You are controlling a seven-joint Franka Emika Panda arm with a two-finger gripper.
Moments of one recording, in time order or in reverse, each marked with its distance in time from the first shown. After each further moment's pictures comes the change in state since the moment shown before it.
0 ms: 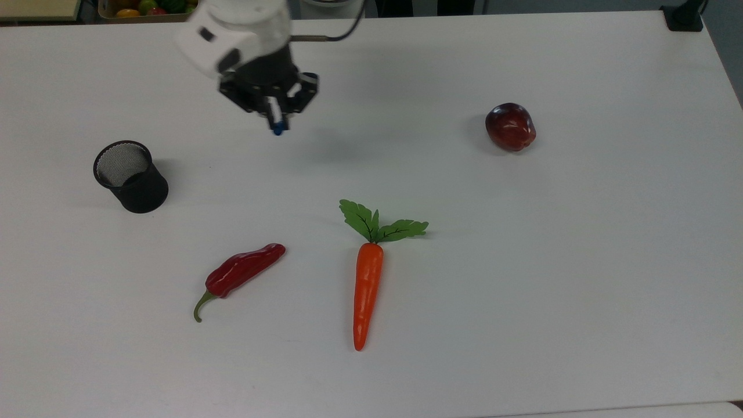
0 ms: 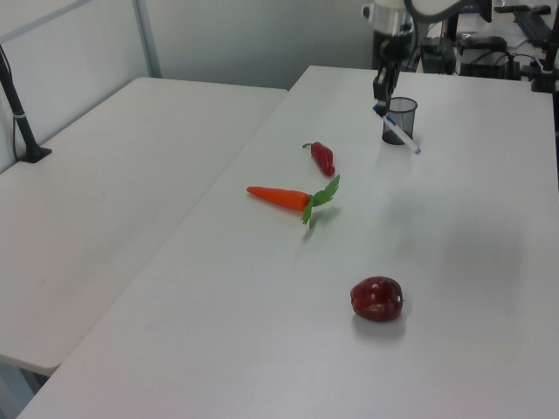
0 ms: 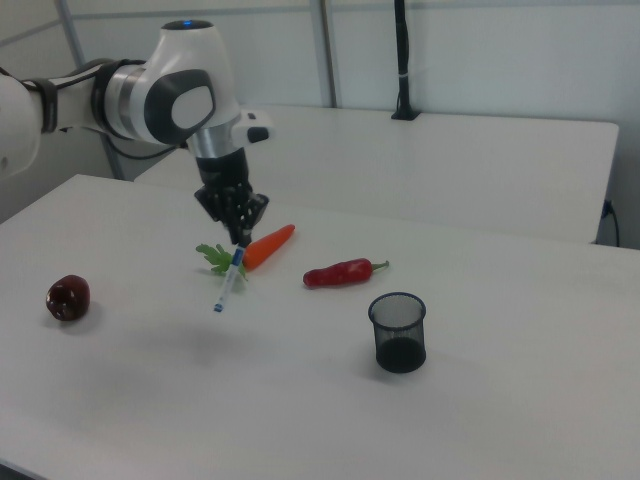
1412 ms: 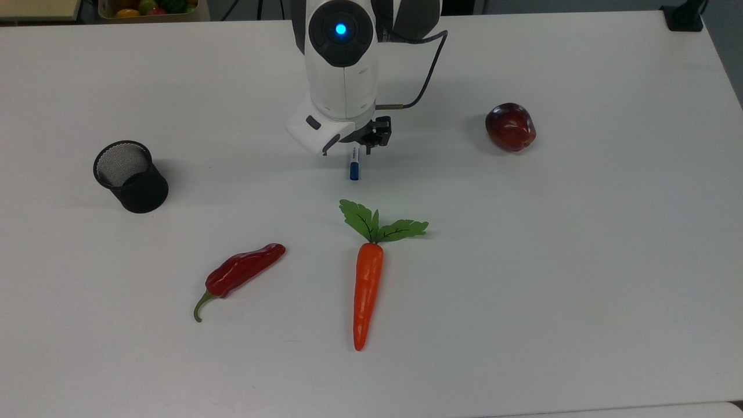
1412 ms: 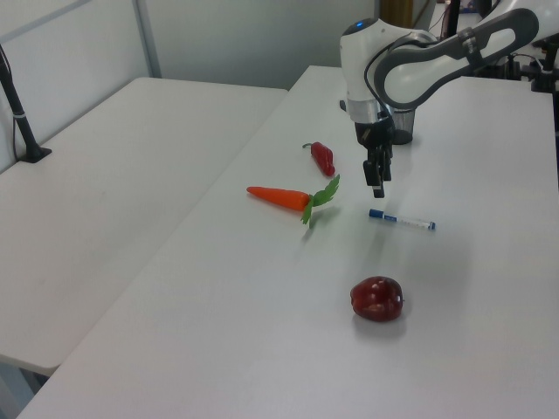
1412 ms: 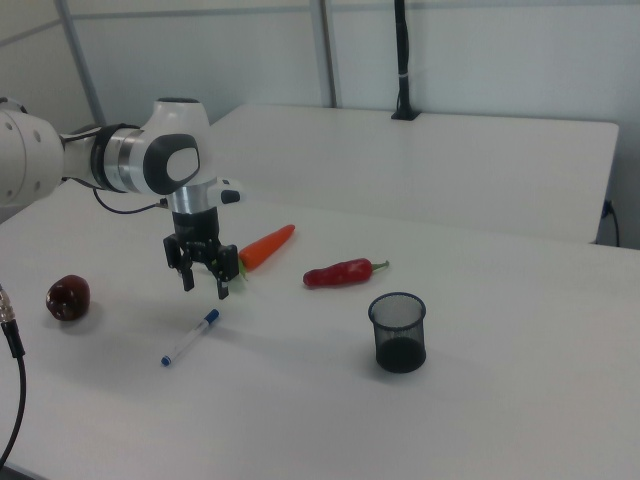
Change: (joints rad) arm 0.147 0.167 -0.005 -0.032 -0.001 -0.005 0.102
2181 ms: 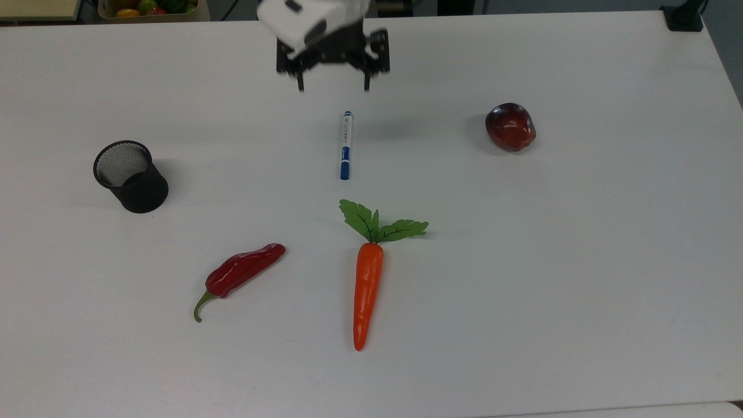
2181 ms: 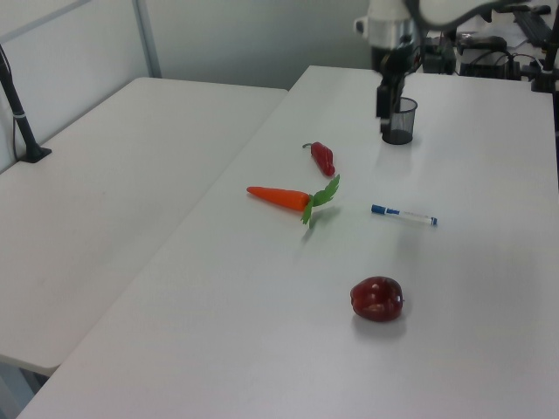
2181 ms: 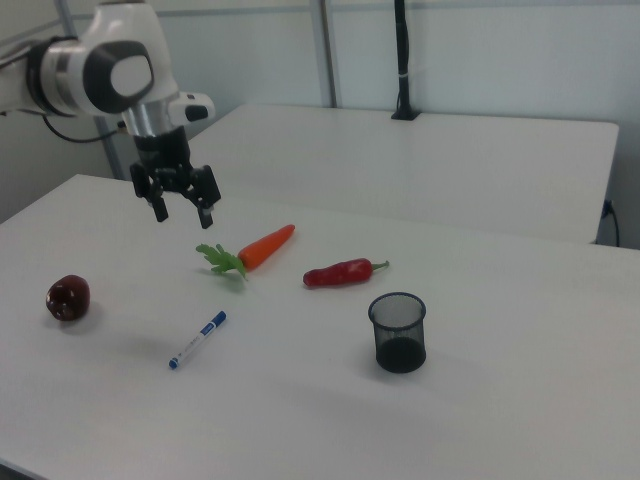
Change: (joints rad) arm -0.004 -0.250 -0.004 0.033 -0.041 -0.151 0.000
